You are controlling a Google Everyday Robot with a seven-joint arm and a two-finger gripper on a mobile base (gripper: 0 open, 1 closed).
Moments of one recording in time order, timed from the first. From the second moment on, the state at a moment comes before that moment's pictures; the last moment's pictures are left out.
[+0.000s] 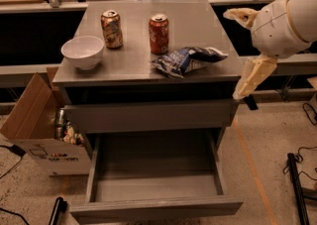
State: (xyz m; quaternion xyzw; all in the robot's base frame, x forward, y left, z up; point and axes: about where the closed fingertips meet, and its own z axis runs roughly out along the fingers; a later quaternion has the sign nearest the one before) arm 0.533 -0.161 0.967 -0.71 0.60 -0.04 0.36
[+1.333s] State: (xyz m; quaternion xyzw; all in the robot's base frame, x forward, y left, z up) arm 0.663 -0.165 0.903 -0.64 0.66 -0.03 0.39
